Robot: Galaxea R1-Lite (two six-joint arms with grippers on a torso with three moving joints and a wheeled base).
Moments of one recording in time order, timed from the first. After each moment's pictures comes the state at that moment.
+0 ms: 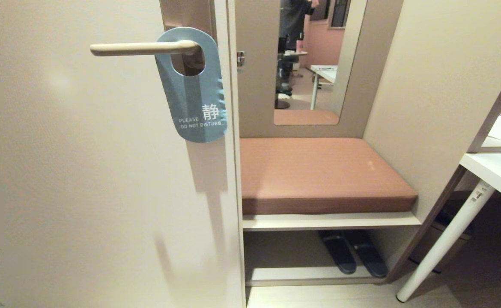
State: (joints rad) left arm -0.01 0.00 0.00 0.00 0.00 0.00; right arm 0.00 0.00 0.00 -0.01 -0.03 0.06
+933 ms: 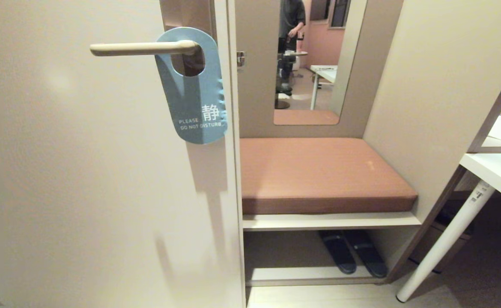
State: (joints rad) left arm -0.01 0.00 0.00 0.00 0.00 0.00; right arm 0.00 0.00 0.00 -0.01 -0.03 0.06
